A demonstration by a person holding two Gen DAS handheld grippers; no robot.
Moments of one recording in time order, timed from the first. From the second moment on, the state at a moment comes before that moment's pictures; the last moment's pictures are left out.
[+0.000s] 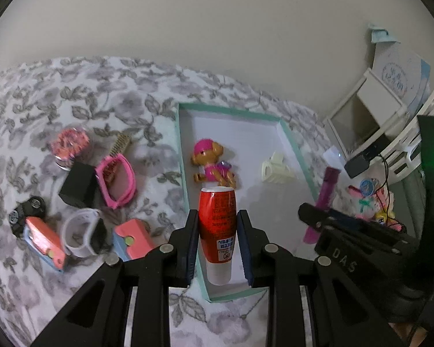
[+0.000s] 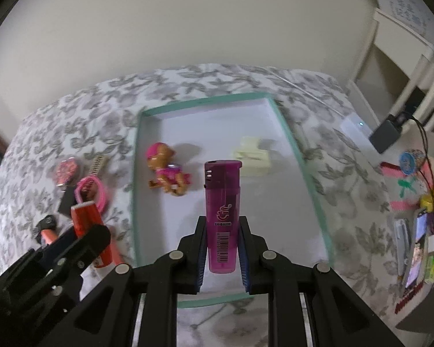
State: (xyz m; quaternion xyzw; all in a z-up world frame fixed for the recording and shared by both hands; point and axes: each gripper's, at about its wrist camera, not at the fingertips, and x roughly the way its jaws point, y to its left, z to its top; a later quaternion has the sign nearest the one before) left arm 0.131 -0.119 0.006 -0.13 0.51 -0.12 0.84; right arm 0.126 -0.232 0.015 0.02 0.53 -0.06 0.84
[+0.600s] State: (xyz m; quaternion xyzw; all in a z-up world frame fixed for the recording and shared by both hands) left arm 0.139 -0.144 -0.039 -0.11 0.56 -0.13 0.81; right arm 0.133 -0.257 -0.060 0.03 0.61 -0.09 0.78
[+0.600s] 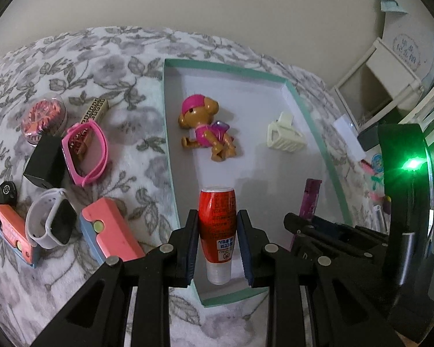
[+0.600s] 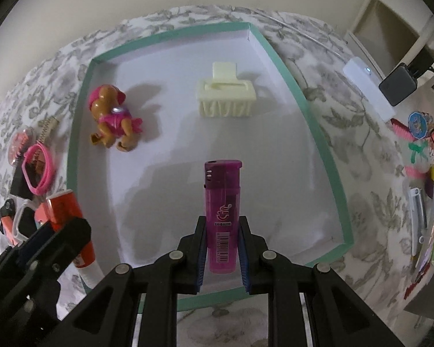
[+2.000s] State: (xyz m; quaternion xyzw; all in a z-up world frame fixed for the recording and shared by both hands) left arm 0.141 -0.108 -0.035 -0.11 0.54 -0.04 0.84; right arm 0.134 -0.240 -0.056 -0.01 0.60 -0.08 0.79
